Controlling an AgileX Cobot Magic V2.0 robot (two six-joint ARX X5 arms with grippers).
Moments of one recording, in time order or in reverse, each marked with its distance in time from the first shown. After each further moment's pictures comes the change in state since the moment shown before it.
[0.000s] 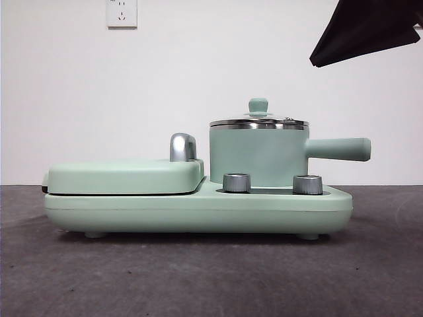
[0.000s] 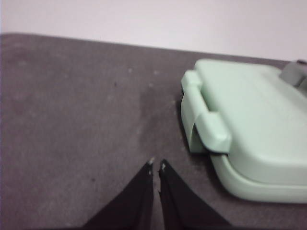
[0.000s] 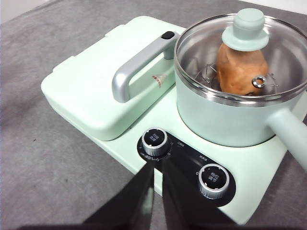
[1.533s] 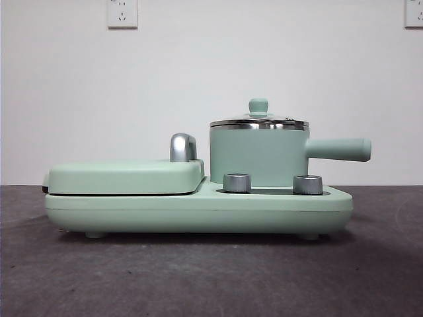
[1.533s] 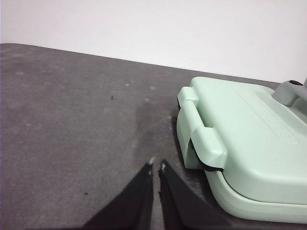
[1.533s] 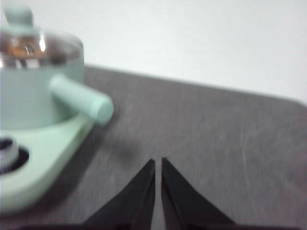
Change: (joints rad) left arm 0.000 -0.032 -0.040 0.078 0.002 -0.038; right arm -0.399 -0.870 -0.675 0.234 0.245 -0.171
